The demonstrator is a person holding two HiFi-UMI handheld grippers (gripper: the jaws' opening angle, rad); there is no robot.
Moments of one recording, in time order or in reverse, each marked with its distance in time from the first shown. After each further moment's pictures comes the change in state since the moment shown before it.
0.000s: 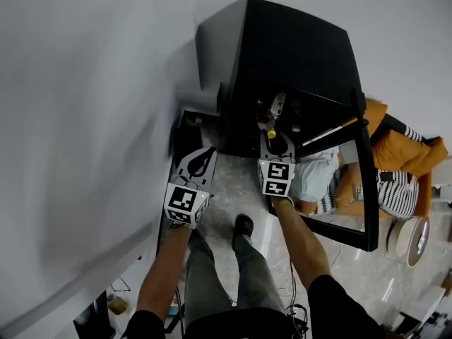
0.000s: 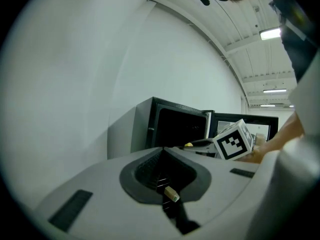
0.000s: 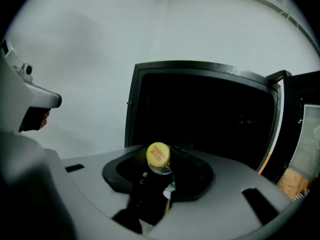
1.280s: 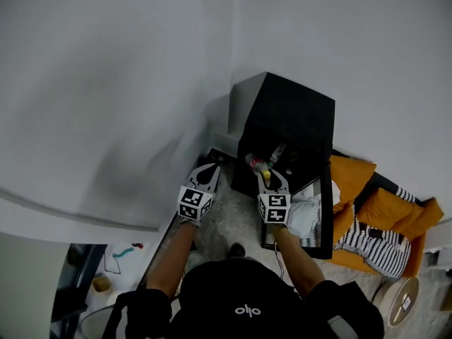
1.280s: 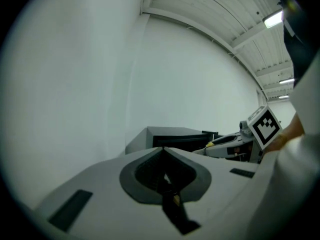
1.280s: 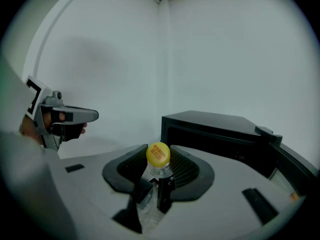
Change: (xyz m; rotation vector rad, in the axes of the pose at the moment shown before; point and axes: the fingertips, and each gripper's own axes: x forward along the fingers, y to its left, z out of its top) left arm -0.084 -0.062 0.131 0.044 -0.027 0.232; right arm -0.161 0.008 0.121 0.018 -0.004 0.338
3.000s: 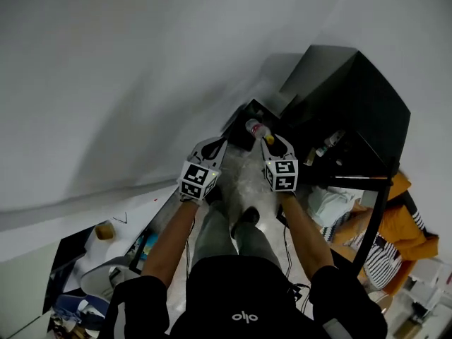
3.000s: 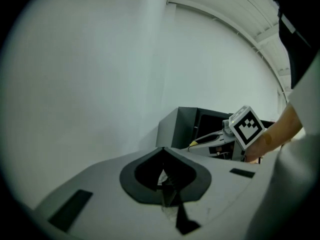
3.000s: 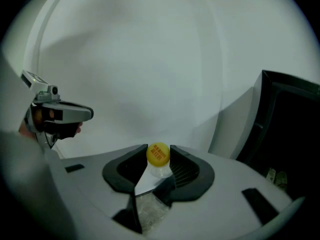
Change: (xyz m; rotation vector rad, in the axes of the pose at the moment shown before) left arm -0.074 0.178 -0.122 -0.127 0.136 0.163; right arm 0.193 0.190 -0.057 -0.097 0.174 0.318
